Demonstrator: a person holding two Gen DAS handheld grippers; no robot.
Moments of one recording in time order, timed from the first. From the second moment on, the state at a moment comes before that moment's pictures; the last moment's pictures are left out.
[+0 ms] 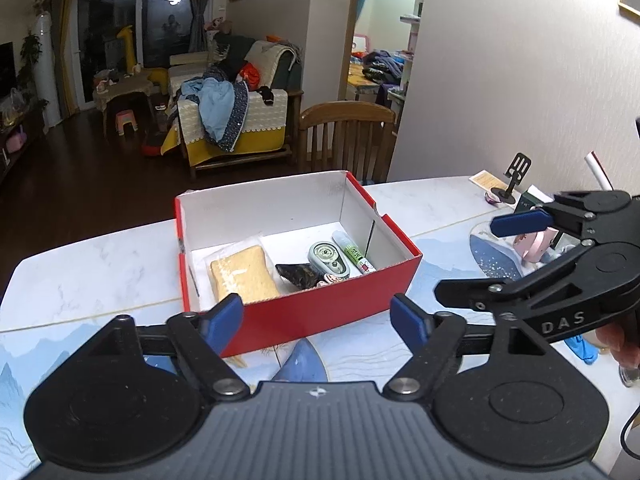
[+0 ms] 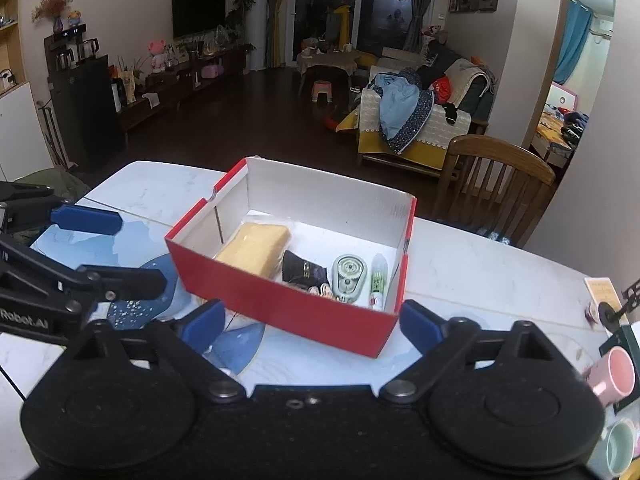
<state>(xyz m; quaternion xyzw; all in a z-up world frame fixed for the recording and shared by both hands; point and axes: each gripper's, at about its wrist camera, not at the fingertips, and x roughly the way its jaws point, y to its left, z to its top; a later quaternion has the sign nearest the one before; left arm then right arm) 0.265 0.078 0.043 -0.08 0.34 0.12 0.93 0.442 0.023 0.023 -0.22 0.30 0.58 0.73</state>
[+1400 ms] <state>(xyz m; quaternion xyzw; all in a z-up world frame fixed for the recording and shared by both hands) 0.195 0.050 -0.113 -0.05 0.41 0.10 0.90 0.387 -0.044 -0.112 -0.22 0.41 0.52 0.72</state>
